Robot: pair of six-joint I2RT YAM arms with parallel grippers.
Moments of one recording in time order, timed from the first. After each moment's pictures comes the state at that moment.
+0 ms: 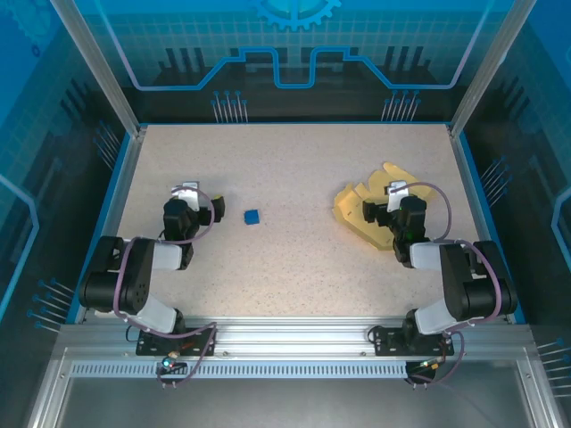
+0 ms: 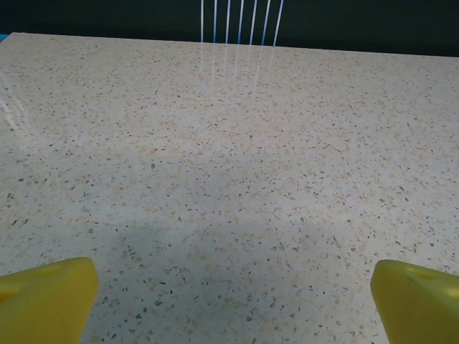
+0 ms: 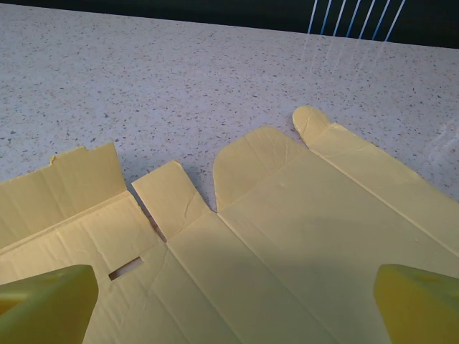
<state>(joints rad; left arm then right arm) -0.01 1.54 0.38 0.82 0.01 -0.09 0.06 1.49 0.41 0.66 0.00 -0.06</state>
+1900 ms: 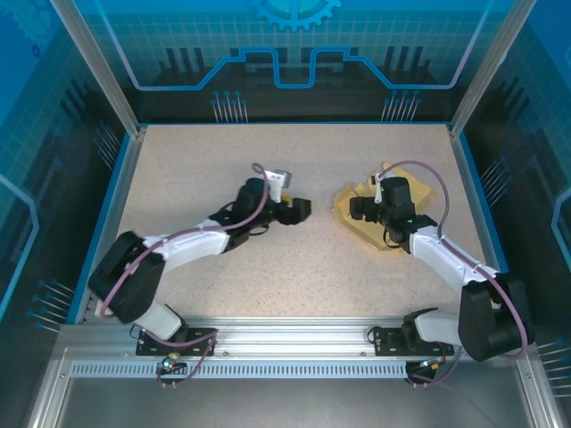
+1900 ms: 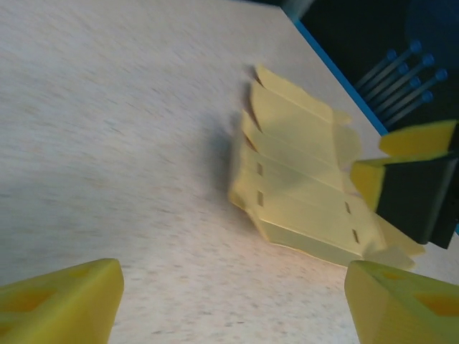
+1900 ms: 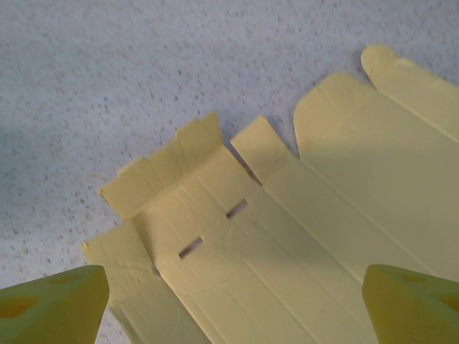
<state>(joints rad) -0.64 1.59 0.89 0.25 0.18 -0.49 0.25 1.27 0.72 -0.18 0.10 0.18</state>
